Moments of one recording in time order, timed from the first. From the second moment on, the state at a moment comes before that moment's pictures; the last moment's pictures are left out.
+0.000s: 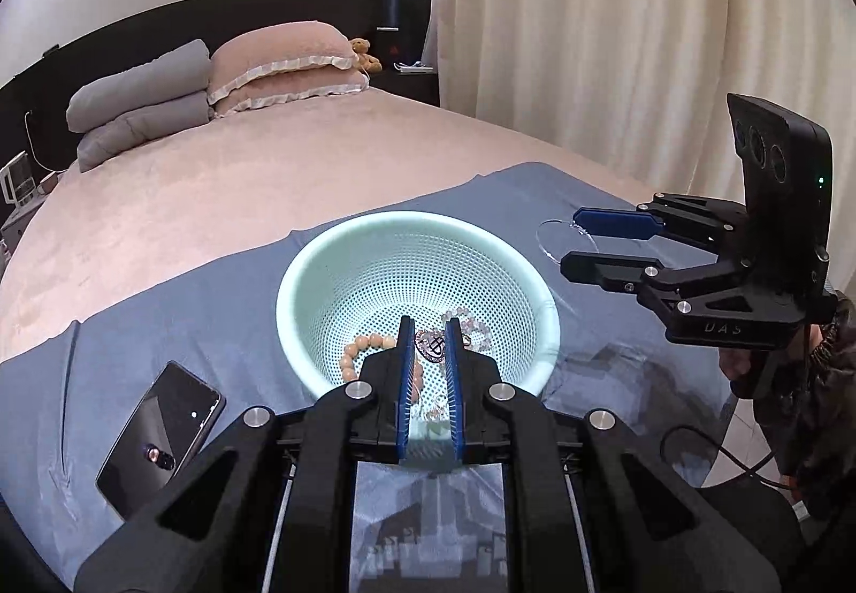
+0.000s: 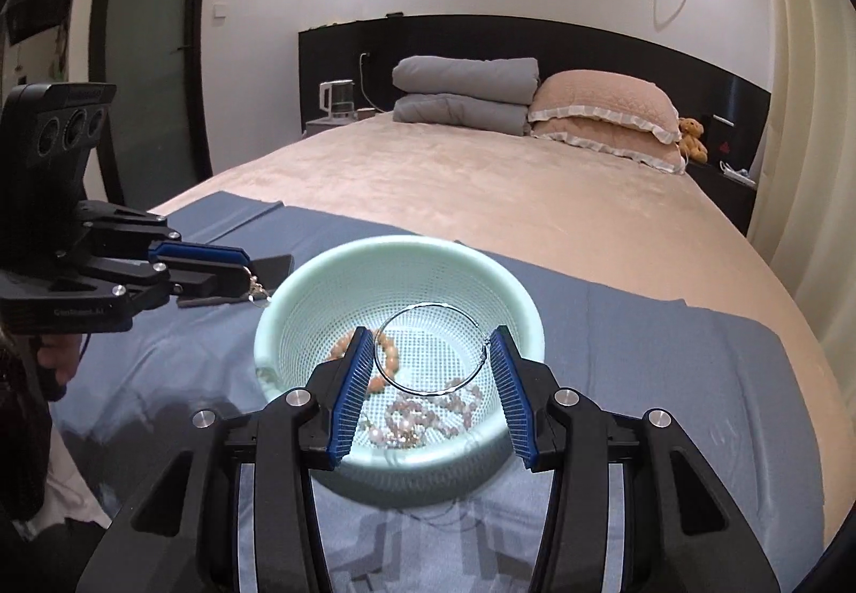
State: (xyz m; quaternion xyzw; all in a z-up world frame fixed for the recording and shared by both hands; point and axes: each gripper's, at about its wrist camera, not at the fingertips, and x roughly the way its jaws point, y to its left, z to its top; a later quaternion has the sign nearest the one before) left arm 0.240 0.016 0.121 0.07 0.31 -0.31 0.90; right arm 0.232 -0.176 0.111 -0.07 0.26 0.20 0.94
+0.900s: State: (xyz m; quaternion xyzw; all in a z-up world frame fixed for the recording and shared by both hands) left arm 0.309 -0.015 0.049 0.08 0.40 -0.23 0.88; right arm 0.306 -0.156 0.039 -0.08 0.35 0.16 0.92
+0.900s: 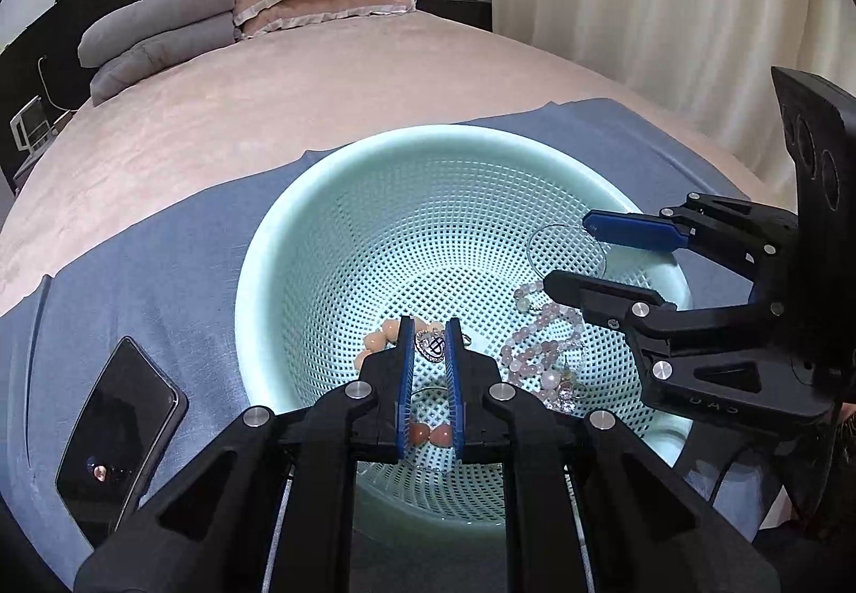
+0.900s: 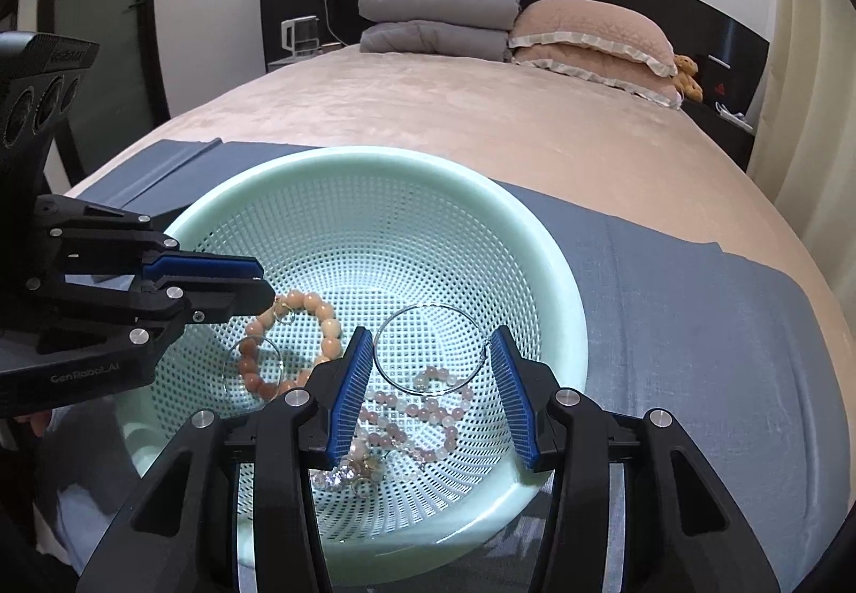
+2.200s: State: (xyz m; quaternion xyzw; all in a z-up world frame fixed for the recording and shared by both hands) left arm 0.260 0.008 0.096 0.01 0.36 -0.17 0.92; right arm 0.257 -0.168 0.079 -0.07 0.31 0.10 0.94
